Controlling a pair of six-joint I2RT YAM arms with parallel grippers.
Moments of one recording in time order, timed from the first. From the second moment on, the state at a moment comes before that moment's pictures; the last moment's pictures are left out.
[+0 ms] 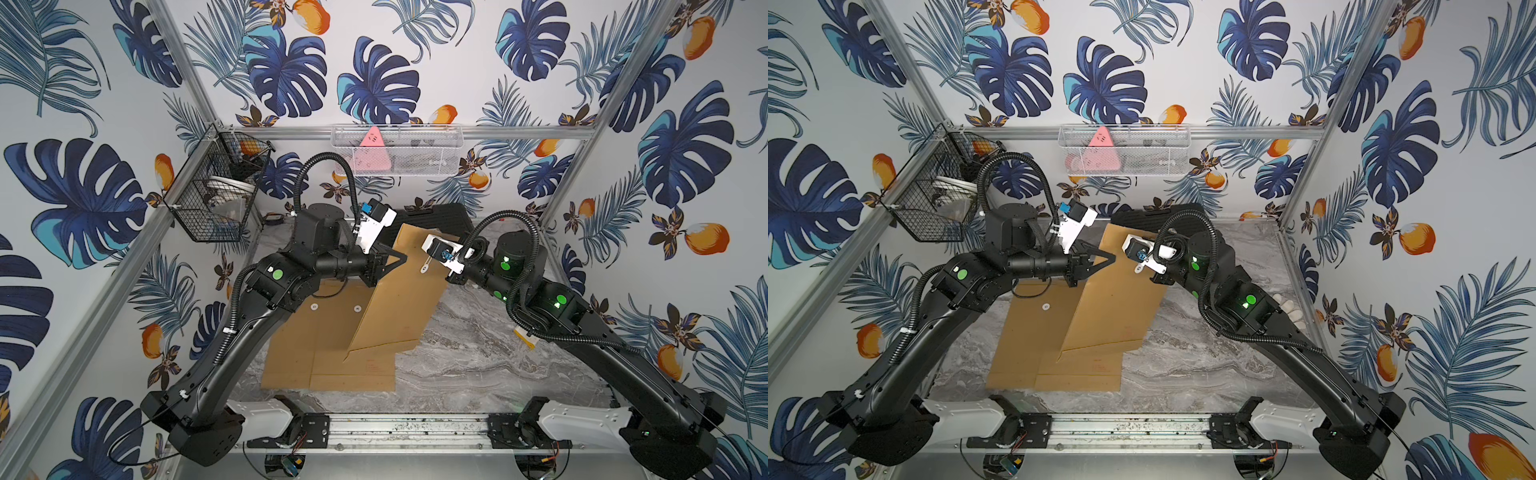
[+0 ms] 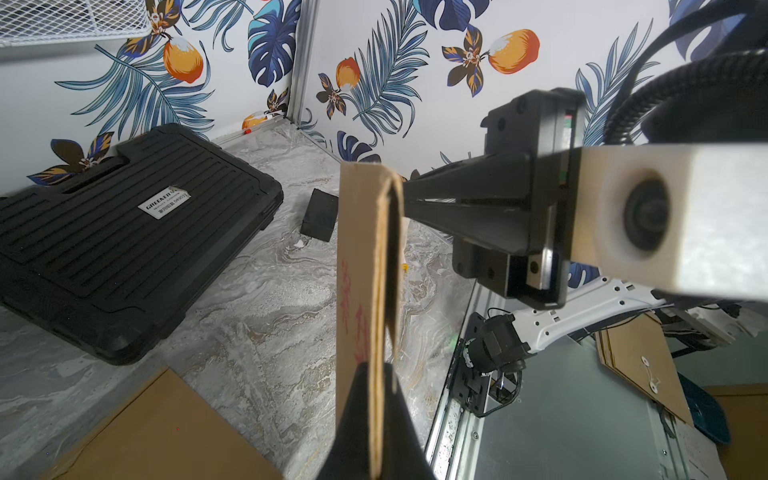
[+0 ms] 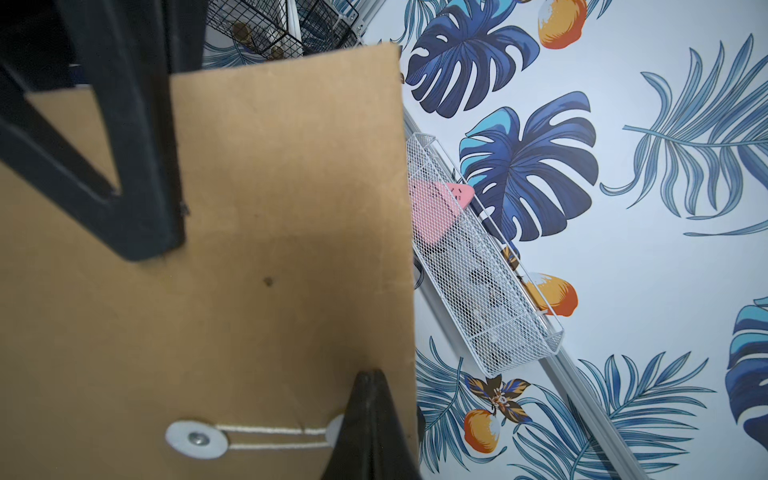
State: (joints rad) left arm -0.53 1.28 1.63 -0.76 0.55 -0.16; right arm 0.79 1.17 1.35 -0.34 0.12 -0.77
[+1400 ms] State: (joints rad) left arm -0.53 1.18 1.55 -0.75 0.54 -0.17; right arm 0.79 1.07 1.32 -0.37 0.17 -0.40
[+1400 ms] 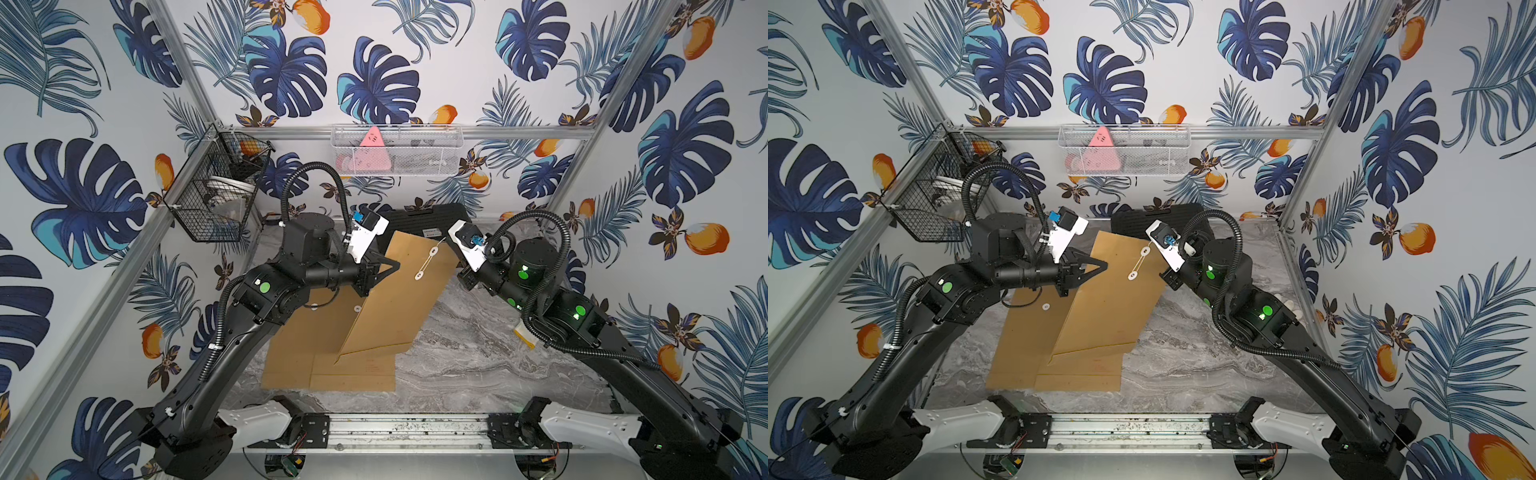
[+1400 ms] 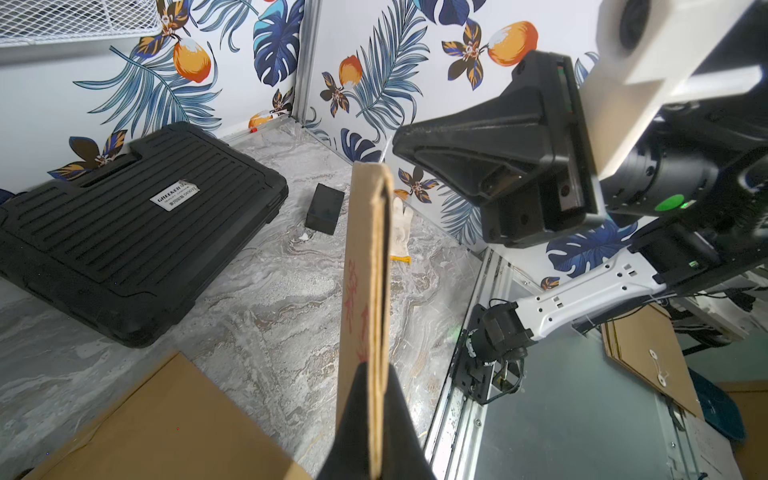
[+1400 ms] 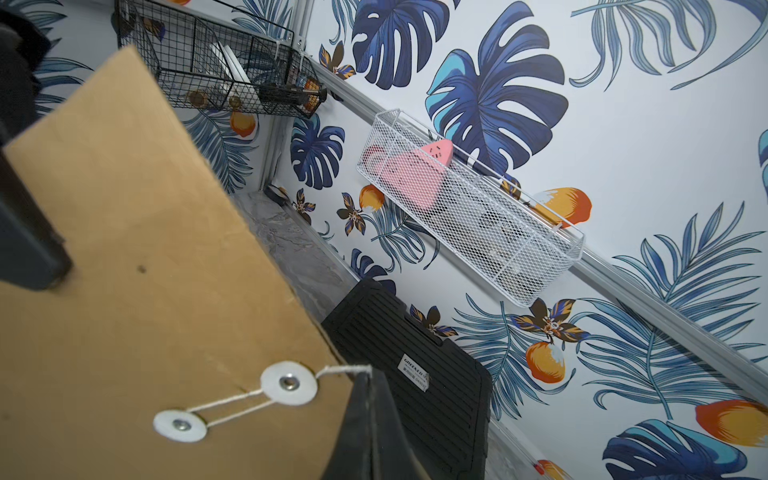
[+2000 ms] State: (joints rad) left arm -0.53 1.14 1.48 -0.58 0.53 -0.30; right arm 0.79 1.06 1.31 -0.40 0.22 -0.36
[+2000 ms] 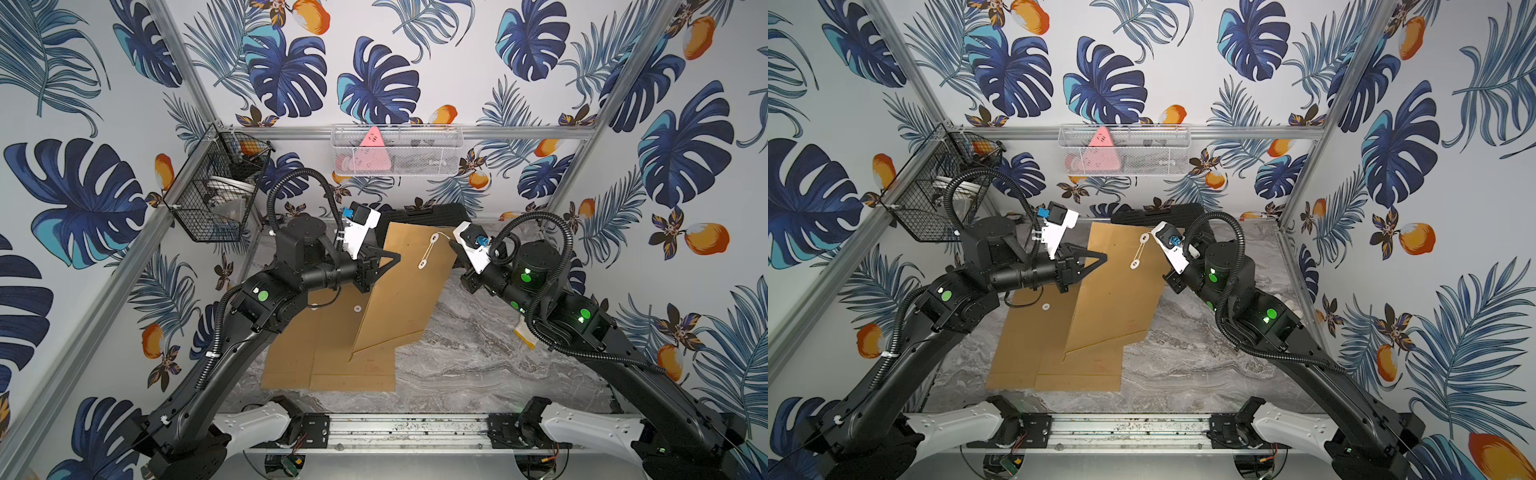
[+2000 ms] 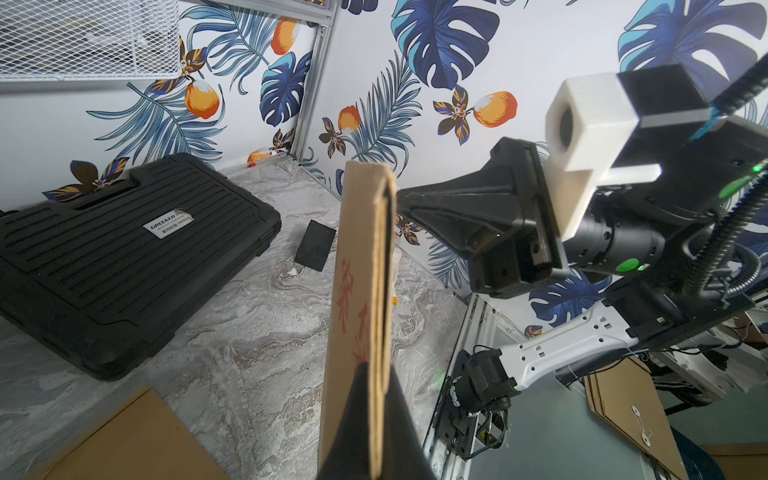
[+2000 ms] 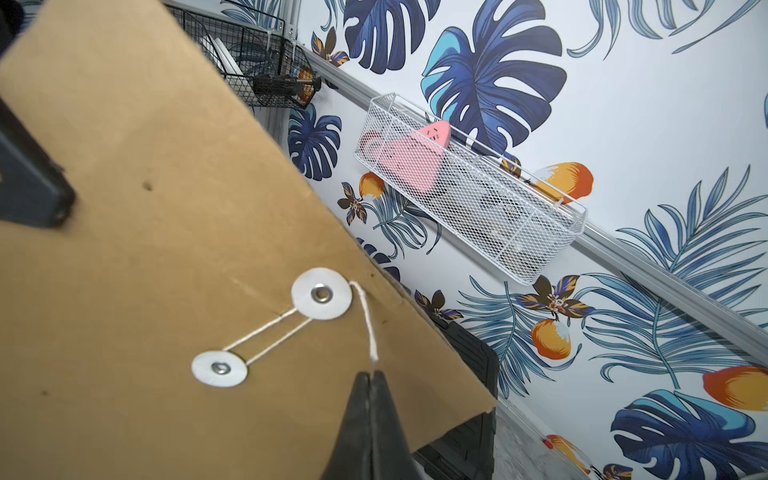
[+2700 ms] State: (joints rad) left arm -0.53 1.25 1.67 -0.72 0.46 -0.16; right arm 0.64 1.04 1.37 -0.50 0.13 -0.22
